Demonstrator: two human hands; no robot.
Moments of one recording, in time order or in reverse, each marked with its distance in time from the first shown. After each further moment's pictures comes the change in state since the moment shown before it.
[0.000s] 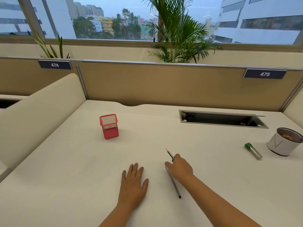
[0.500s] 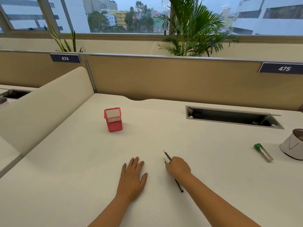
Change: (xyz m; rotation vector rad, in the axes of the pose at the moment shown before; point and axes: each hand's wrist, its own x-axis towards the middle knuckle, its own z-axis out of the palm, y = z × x) left_hand 0.000 0.001 0.002 -0.044 0.051 -0.014; right_hand 0.006 0.003 0.008 -0.105 -0.122 -0.019
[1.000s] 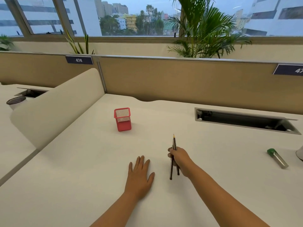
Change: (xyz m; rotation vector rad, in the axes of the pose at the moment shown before) left_hand 0.000 0.002 -0.001 0.051 -0.055 -0.052; right_hand 0.003 -0.026 -0.016 0.860 -0.176 -0.037
